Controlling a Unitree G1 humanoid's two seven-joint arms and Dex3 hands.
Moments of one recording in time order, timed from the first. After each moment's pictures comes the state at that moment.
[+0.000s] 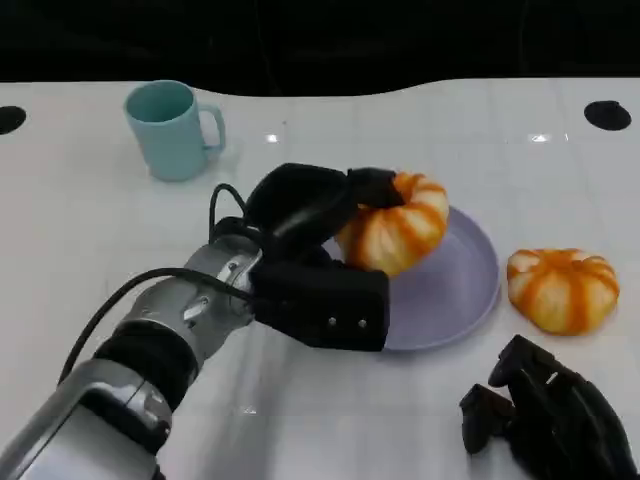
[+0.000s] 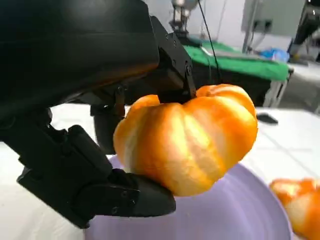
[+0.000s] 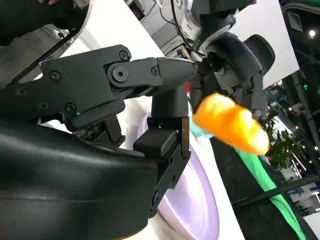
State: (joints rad) left arm -0.86 0.07 -0.54 0.99 0.72 -0.43 0.23; right arm -0.01 0.06 -0.18 0.45 0.48 -0.07 0.76
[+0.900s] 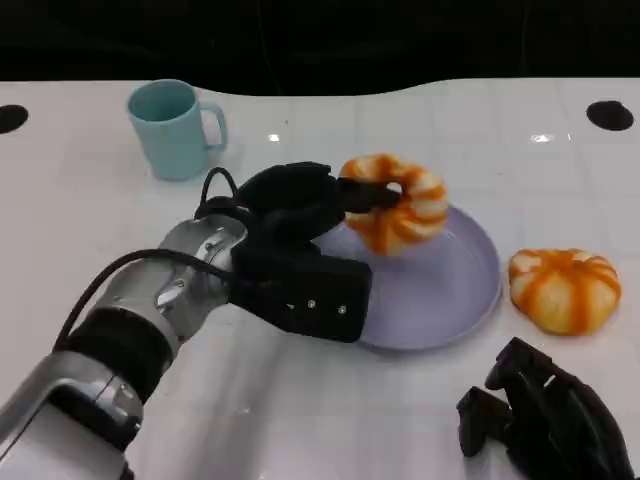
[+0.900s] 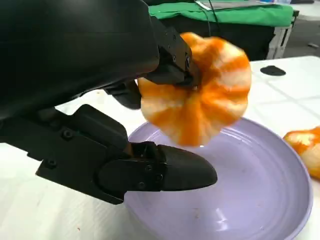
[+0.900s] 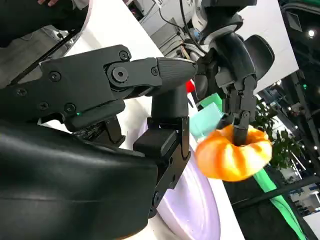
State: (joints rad) left arm -0.85 0.15 -0.54 0.87 0.68 -0.39 -0.04; right arm 0.02 0.08 -0.17 0.42 0.48 -0.07 0.75
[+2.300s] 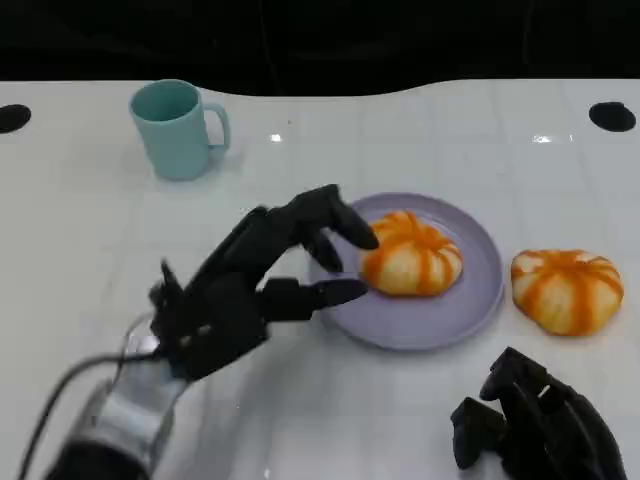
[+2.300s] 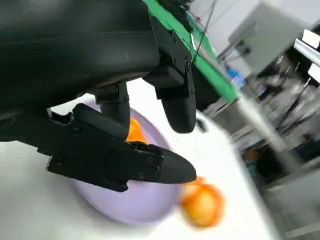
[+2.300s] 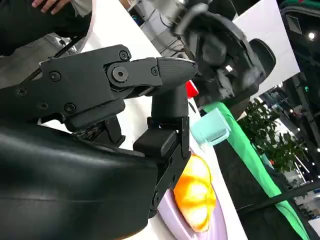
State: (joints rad) left arm -0.40 0.07 -0.24 0.55 -0.04 -0.57 -0.26; right arm 0.06 0.08 -0.15 0.37 0.49 -0.05 0.74
